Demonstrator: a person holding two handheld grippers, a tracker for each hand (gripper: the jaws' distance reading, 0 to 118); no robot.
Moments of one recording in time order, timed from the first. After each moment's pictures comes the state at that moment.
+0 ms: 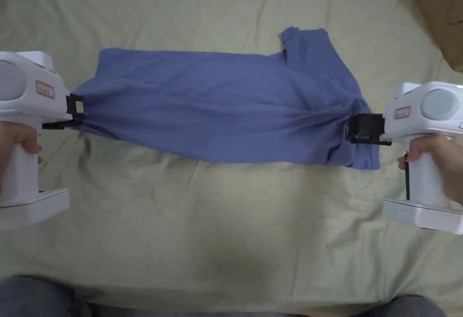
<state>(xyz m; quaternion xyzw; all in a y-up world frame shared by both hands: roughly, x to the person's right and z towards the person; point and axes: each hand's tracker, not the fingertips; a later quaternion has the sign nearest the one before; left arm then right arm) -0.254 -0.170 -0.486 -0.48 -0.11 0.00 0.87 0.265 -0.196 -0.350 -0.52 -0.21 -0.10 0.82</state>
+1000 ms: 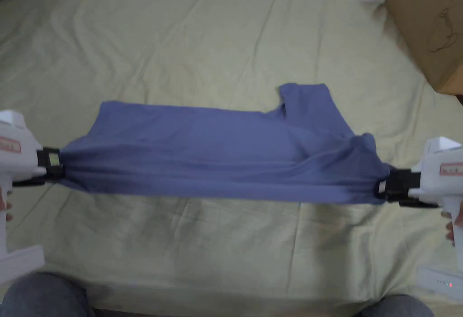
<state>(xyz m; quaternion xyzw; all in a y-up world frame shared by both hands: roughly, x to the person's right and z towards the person) -0.323 -0.167 -0.395 -0.51 -0.10 0.06 0.85 0.250 -0.155 -0.195 -0.49 -0.13 -0.21 0.84</state>
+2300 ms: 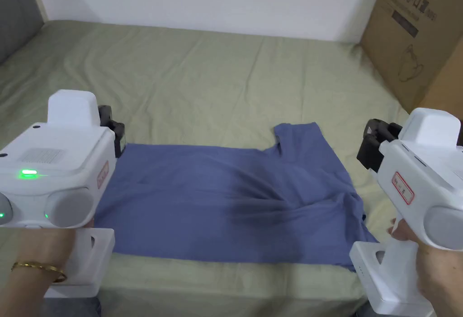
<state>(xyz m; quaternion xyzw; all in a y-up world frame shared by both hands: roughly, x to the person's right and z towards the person) -0.242 -0.085 -0.284 -0.13 -0.15 -0.04 0.98 0.105 -0.063 -0.135 -0.12 -0.19 -0.04 0.97</state>
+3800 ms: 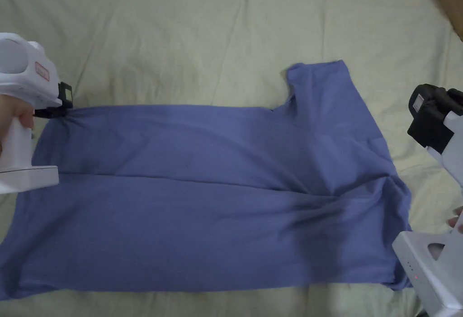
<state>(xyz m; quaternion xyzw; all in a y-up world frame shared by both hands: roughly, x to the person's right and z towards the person) -0.222 -0.241 -0.616 -0.52 -0.10 -0.06 0.85 0.185 -0.116 -0.267 -0.23 -0.22 -0.05 0.95</state>
